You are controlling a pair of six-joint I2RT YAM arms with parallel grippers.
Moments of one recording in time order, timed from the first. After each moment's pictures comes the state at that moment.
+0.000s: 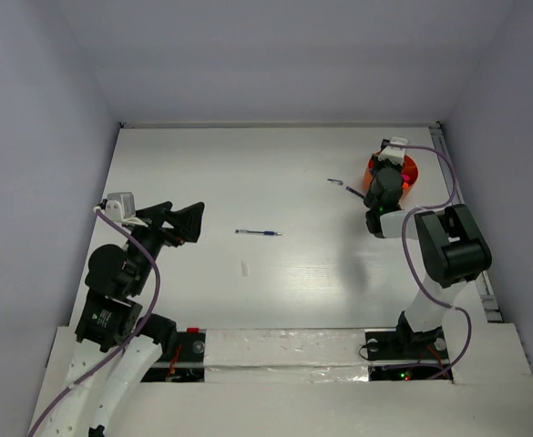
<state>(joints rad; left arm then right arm) -0.36 0.38 0.70 -0.22 -0.03 -0.49 0.22 1.76 0.77 1.14 0.68 -0.22</state>
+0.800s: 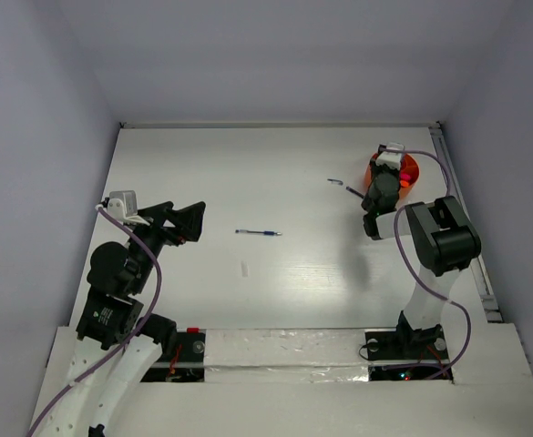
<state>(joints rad) -0.36 0.39 0.70 -0.22 -0.03 -0.48 0.21 1.88 0.77 1.29 0.71 -0.29</state>
